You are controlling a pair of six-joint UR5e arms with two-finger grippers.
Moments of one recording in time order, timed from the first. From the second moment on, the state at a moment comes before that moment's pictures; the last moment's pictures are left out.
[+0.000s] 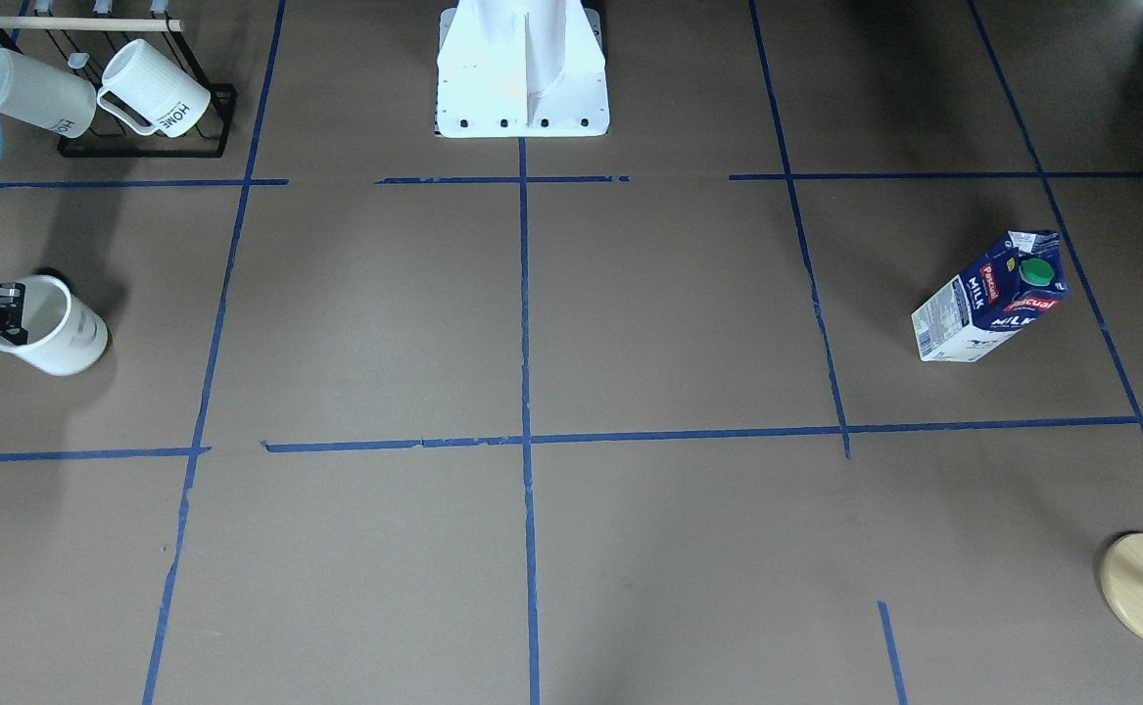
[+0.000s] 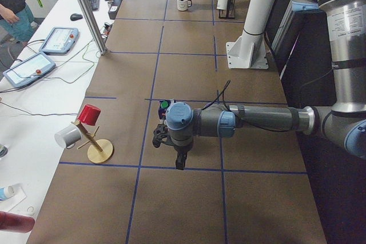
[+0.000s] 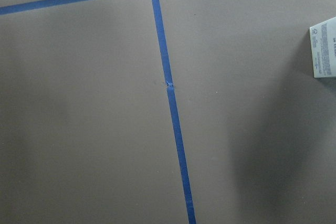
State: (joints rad) left arm -1.51 -1.34 -1.82 -1.56 -2.39 0.12; right arm 1.05 -1.62 1.62 -1.06 2.24 0.55
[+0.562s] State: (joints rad) left arm -1.51 -1.34 -1.82 -1.56 -2.39 0.12; right arm 1.04 -1.37 1.63 -1.30 2.27 0.64
